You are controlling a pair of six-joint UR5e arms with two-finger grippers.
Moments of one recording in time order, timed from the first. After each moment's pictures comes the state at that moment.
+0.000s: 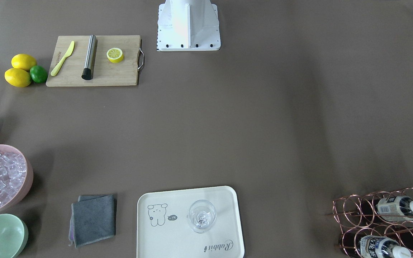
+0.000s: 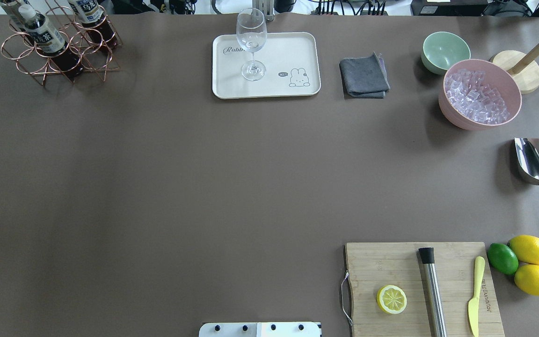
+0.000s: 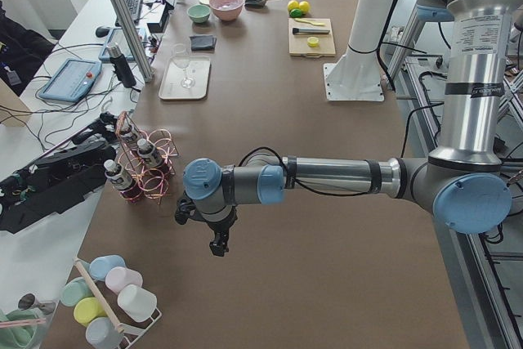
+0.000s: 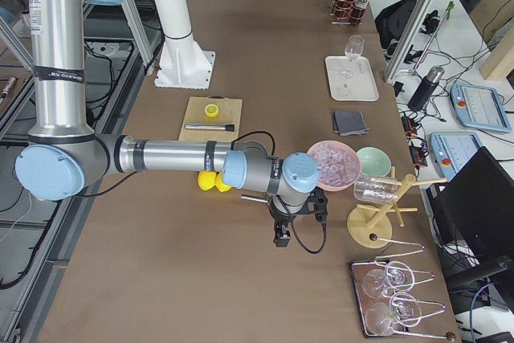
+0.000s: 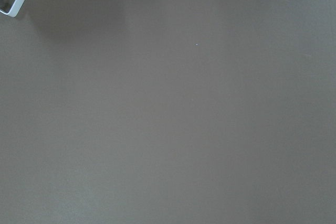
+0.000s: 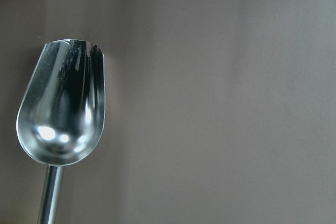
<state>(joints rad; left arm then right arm) -1.56 -1.59 -1.57 -1.48 -2.37 0.21 1.56 -1.60 1.62 -1.72 2.32 -0.20</state>
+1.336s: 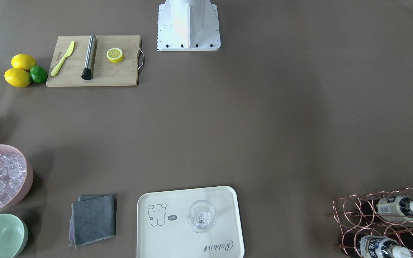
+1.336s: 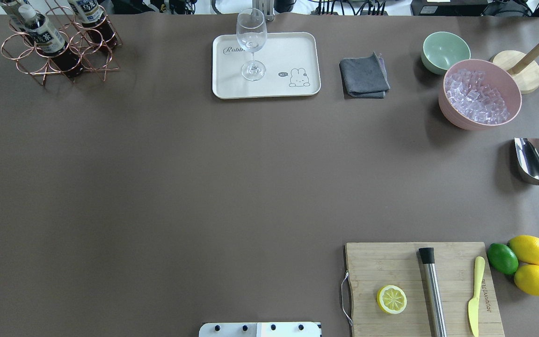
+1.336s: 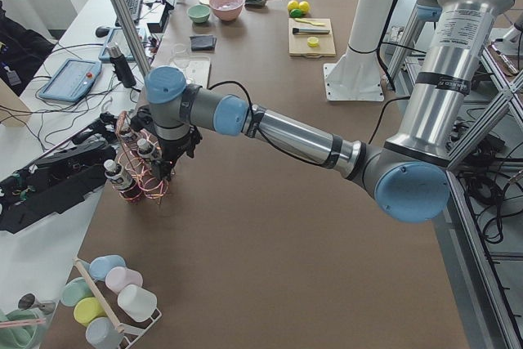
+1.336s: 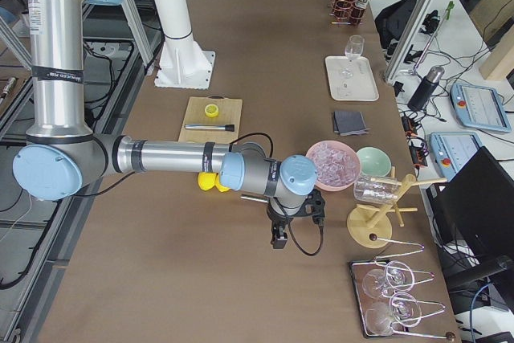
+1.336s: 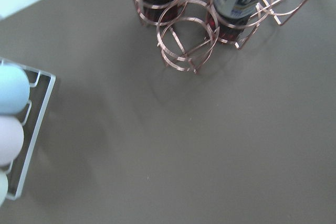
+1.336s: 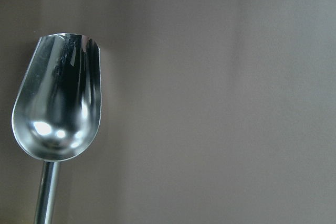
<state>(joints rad) -1.55 -1.85 -1.66 -1.48 -2.36 0.35 1.56 -1.61 1.62 -1.72 2.32 -0.20</state>
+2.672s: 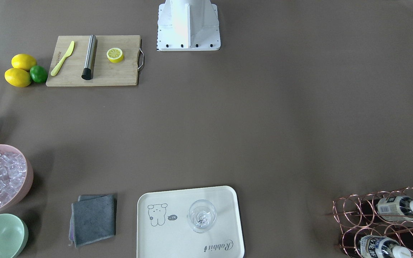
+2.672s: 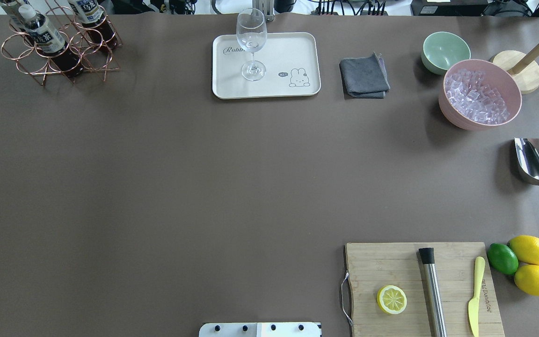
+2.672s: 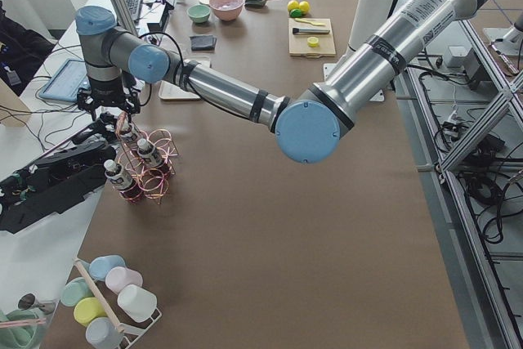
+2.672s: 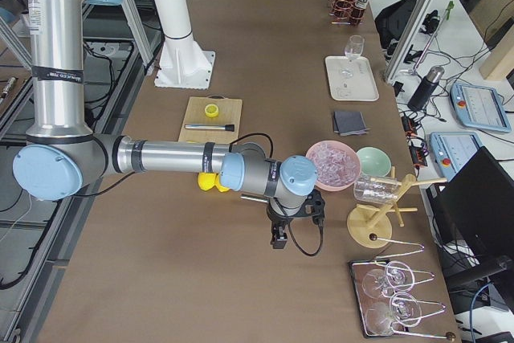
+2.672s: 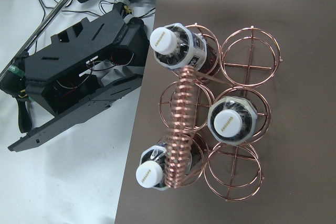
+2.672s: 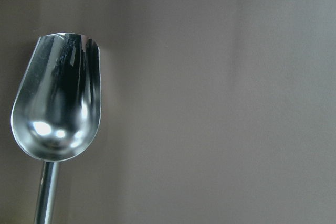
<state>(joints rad) -1.46 -2.33 -1.19 -1.65 -2.23 0.99 1.56 -1.61 1.62 -1.72 2.32 -0.19</state>
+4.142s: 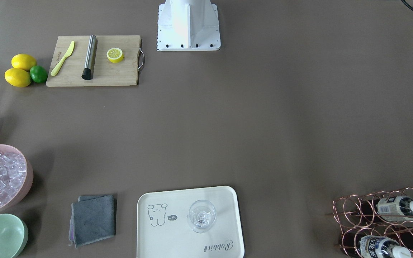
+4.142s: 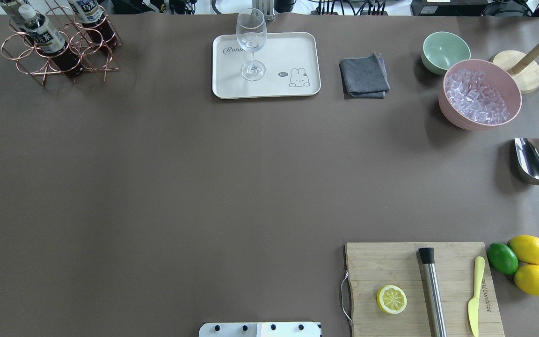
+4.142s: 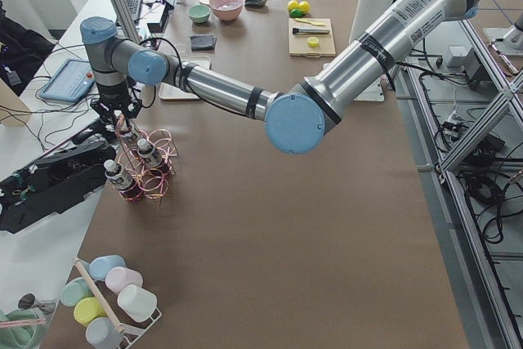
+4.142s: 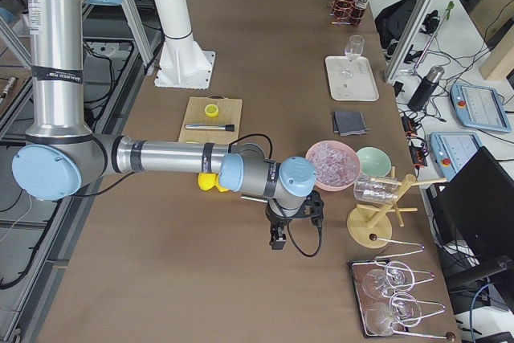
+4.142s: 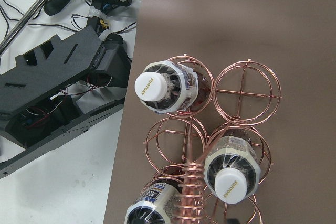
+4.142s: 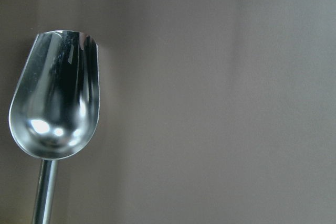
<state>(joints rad) -1.40 -2.37 -1.11 -1.66 -2.23 0.97 1.56 -1.62 1.61 -1.72 2.32 -0.20</state>
